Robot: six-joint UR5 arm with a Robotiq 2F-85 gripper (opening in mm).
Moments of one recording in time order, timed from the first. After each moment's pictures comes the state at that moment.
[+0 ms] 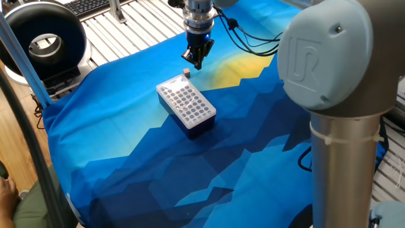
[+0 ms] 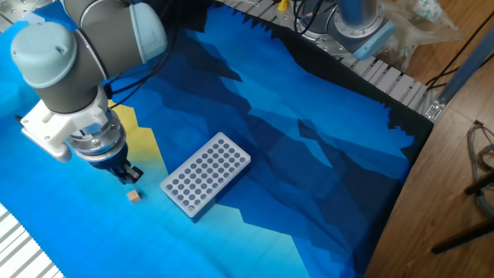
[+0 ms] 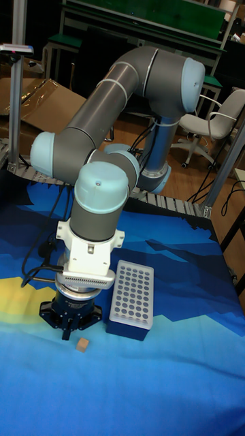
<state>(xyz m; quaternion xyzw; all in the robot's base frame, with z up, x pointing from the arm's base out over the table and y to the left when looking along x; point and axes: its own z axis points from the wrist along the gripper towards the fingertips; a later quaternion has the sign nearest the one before) 0.688 -0.068 0.012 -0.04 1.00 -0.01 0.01</state>
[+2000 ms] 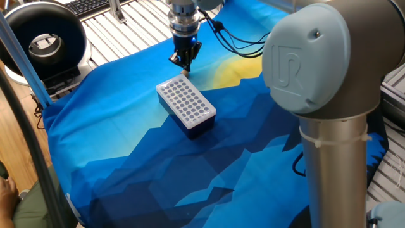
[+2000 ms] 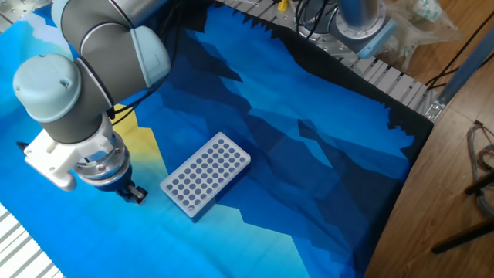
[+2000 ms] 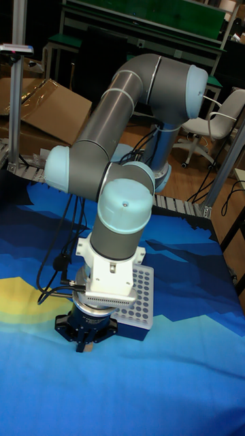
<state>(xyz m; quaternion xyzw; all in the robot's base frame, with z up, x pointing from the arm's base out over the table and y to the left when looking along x) 0.704 -0.032 0.006 -0.05 1.00 -0.01 0.00</state>
